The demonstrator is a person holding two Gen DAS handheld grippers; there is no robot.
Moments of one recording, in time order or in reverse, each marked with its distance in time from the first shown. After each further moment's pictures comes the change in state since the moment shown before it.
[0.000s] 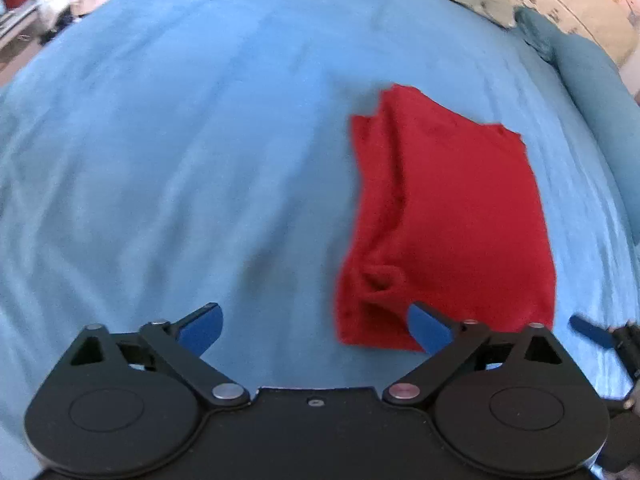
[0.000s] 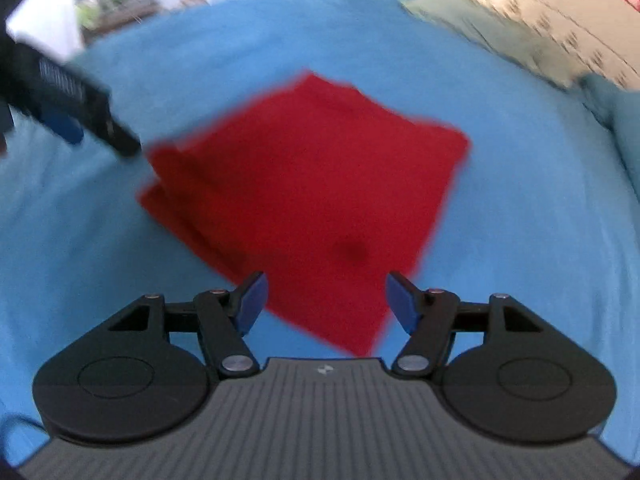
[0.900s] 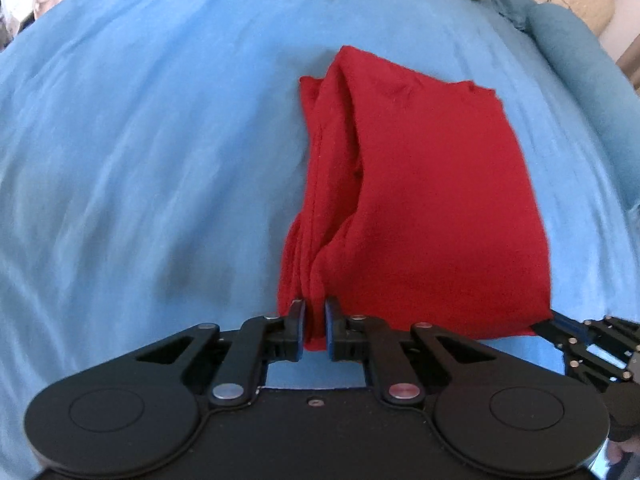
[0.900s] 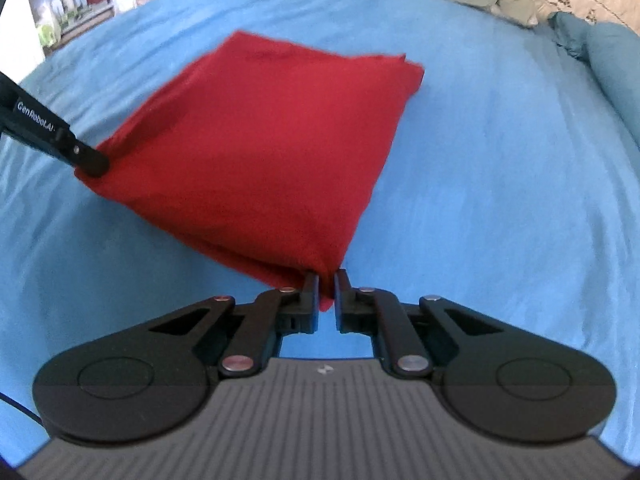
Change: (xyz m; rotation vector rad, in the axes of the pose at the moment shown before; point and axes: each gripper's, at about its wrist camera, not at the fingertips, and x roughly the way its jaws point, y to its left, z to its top) left arm 0.033 -0.025 -0.012 0.082 0.018 -0.020; right arm 0.022 -0.029 -0.035 0.121 0.039 0.006
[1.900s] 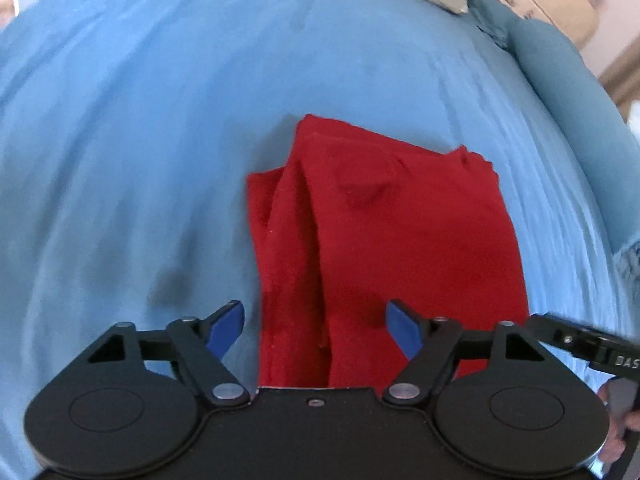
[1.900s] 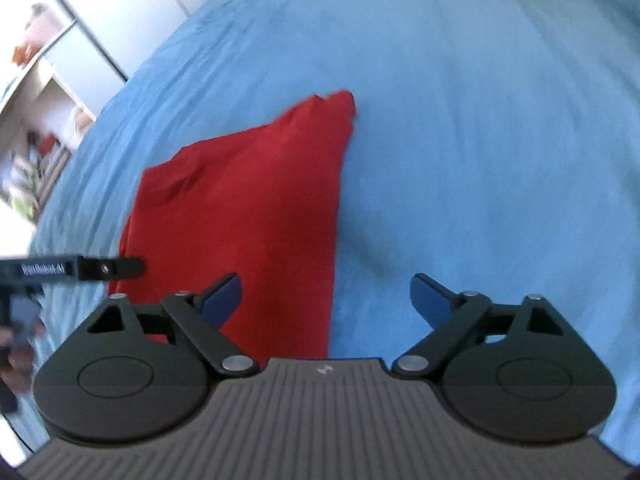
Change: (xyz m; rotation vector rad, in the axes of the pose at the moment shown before) left arm 0.041 -0.003 0.093 -0.010 -0.008 -0.132; right arm 0.044 -0.102 0.073 0.534 0.037 0.181
